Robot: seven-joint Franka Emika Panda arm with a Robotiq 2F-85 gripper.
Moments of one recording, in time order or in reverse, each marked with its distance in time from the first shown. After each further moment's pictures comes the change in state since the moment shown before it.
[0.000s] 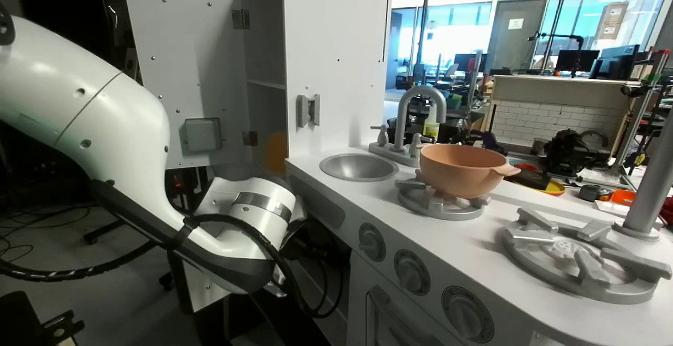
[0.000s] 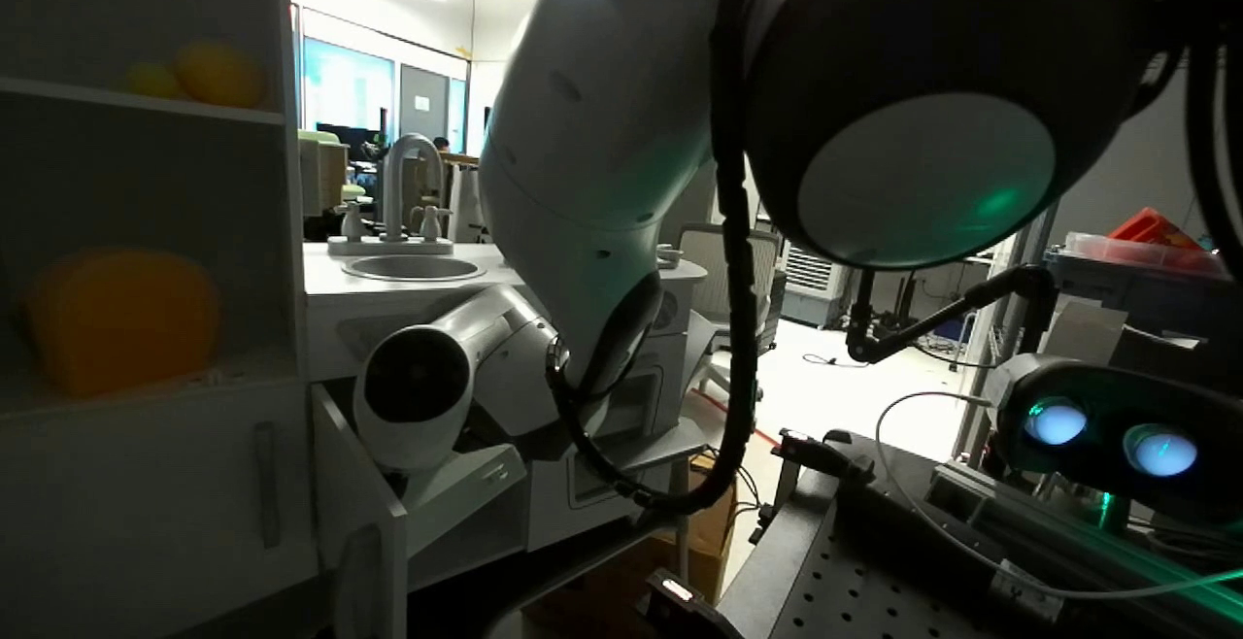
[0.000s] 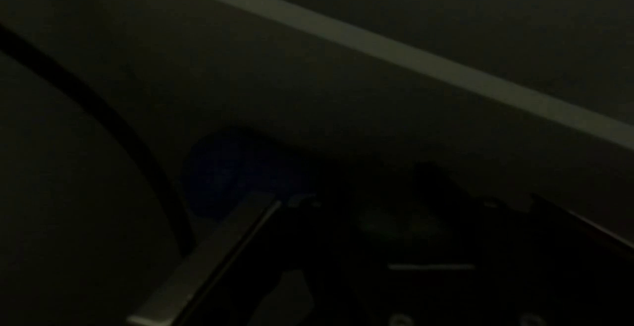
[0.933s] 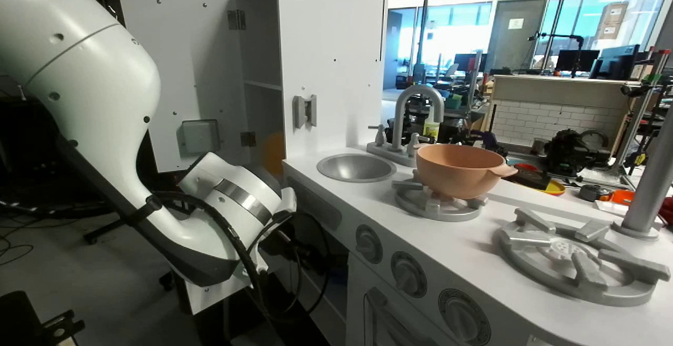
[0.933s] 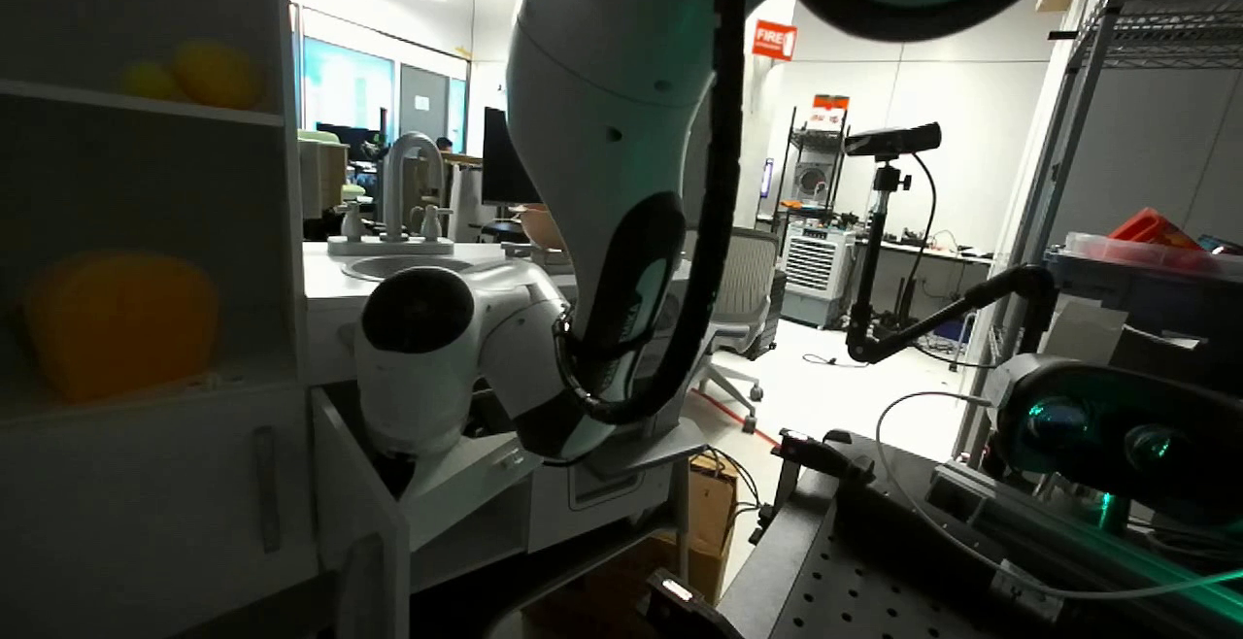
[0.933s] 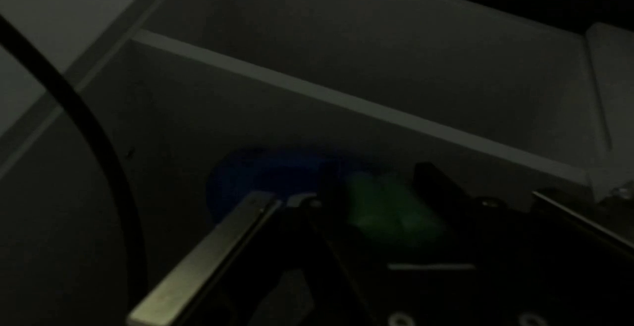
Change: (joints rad) arm -0.051 -0.231 0.193 -0.247 0.055 -0.017 -0.240
